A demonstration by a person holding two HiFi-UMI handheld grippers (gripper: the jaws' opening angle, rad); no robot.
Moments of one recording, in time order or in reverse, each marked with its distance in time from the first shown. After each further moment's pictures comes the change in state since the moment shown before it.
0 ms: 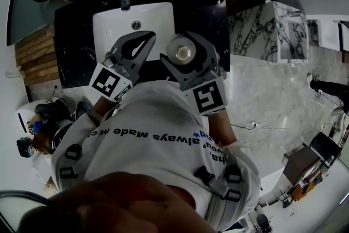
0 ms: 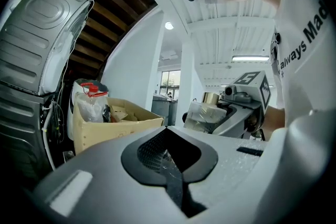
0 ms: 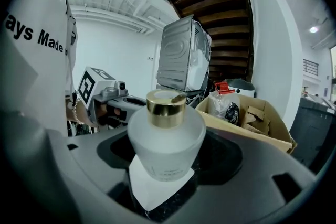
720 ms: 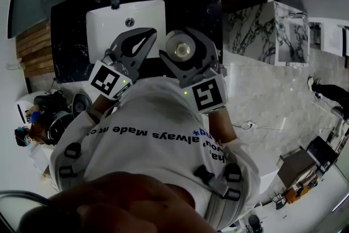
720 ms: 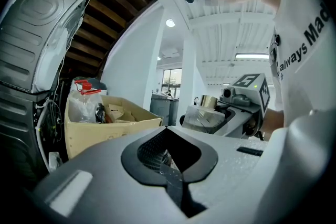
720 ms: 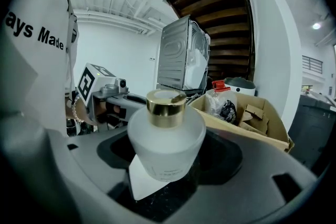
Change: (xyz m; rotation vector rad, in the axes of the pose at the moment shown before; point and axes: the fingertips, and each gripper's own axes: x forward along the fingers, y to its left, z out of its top) left arm 0.059 -0.020 0.005 -0.021 0.020 0.026; right arm -0.021 -0.050 -0.023 -0.006 0.002 0.042
